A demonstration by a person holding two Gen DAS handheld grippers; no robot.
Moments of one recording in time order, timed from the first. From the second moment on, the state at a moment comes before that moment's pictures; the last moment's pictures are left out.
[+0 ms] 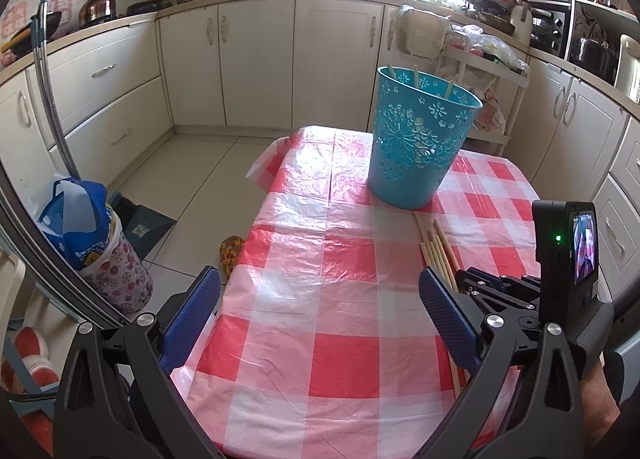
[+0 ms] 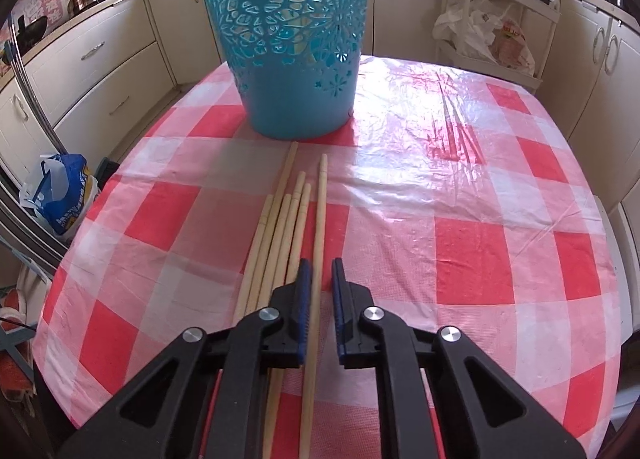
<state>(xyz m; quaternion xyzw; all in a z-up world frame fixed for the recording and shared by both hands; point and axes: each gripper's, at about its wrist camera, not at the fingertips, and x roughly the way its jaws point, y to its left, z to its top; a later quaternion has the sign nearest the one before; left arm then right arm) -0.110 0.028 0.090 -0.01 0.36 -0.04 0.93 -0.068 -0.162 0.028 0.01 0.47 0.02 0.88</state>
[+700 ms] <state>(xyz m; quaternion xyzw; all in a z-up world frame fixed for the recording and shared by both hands) -0.049 -0.065 0.015 0.06 0.46 -0.10 0.88 -0.115 -0.222 0.028 0.14 0.45 0.01 0.88</state>
